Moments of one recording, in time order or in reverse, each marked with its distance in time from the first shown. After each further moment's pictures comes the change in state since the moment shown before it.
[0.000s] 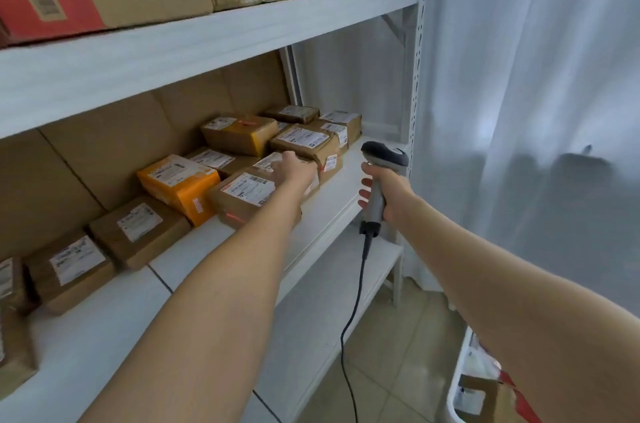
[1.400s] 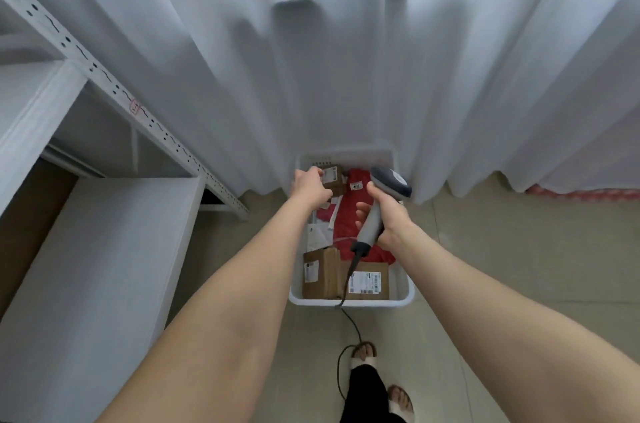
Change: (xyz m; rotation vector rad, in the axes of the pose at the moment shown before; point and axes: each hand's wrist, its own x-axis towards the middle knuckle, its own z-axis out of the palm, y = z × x) left_hand -0.290 0.077 0.501 0.503 -0.897 0.379; right_hand -0.018 0.118 -0.534 0.463 0.639 0.276
